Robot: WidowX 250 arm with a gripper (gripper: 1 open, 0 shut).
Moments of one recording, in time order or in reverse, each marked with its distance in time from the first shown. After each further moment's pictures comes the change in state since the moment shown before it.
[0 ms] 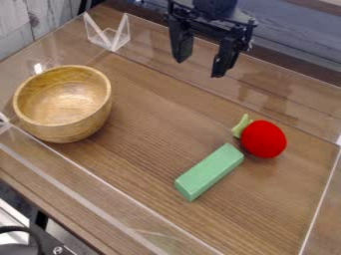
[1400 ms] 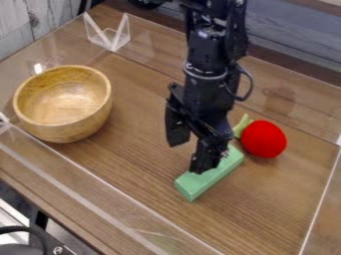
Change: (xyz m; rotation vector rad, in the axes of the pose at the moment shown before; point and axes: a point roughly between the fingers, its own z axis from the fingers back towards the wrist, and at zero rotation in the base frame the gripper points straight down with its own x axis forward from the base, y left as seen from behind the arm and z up) arm -0.065 -0.038 -0.074 -0.027 0.091 -0.446
